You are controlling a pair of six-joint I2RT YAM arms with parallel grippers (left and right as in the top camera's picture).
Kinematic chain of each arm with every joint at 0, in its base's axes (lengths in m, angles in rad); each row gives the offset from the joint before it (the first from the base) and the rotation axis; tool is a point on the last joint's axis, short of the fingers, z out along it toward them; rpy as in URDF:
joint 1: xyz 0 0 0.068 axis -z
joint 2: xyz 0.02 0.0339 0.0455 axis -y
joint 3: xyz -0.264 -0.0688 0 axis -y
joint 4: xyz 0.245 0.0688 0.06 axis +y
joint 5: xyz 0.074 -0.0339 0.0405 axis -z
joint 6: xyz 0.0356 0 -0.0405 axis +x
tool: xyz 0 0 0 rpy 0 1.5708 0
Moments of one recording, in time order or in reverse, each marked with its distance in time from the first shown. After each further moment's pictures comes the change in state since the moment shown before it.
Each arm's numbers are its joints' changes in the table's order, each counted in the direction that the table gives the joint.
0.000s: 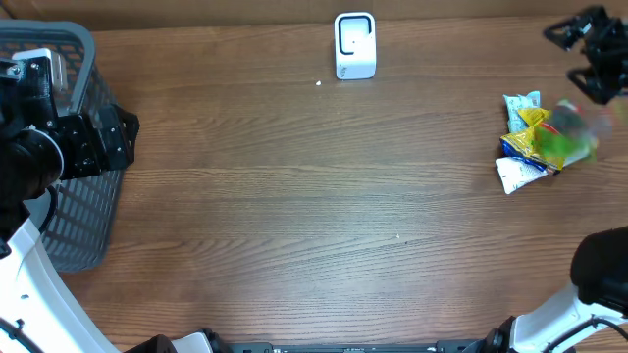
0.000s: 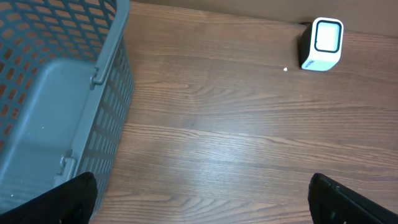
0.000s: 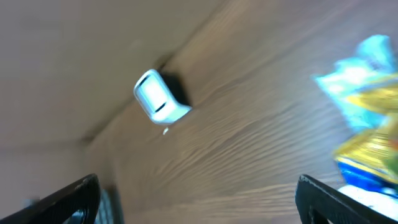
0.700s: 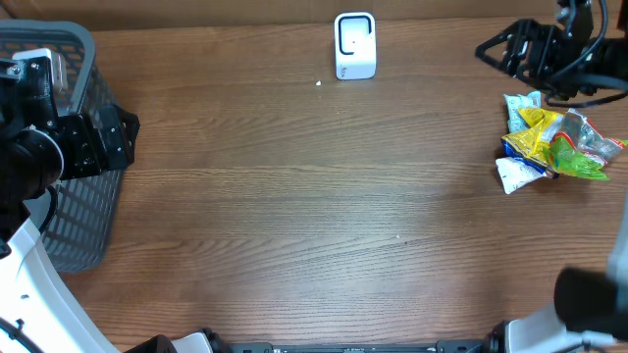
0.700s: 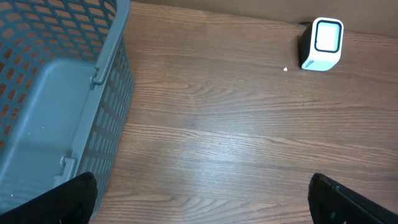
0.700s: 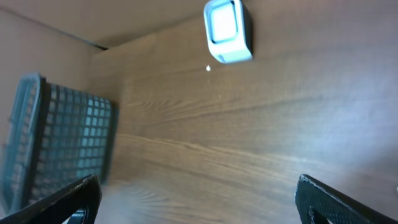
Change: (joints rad) left arm 0.000 0.000 0.000 0.000 0.000 0.000; right arm -0.220 0.166 0.045 0.191 -0.029 -0.287
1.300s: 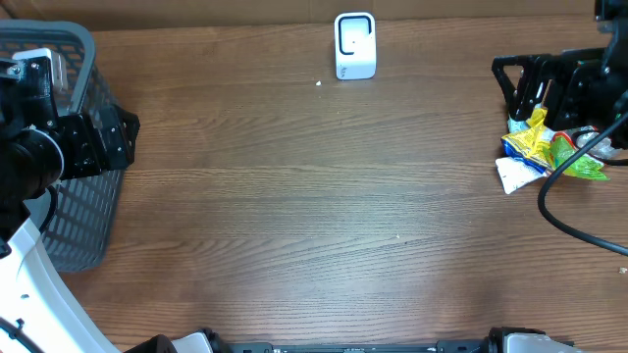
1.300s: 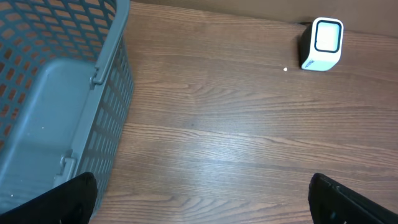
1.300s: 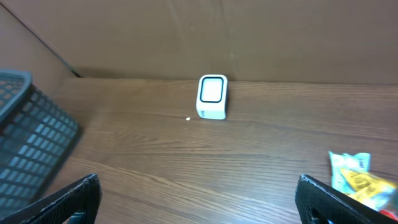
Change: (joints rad) left arm 0.000 0.000 0.000 0.000 0.000 0.000; right arm -0.118 0.321 0.016 -0.065 0.284 -0.055
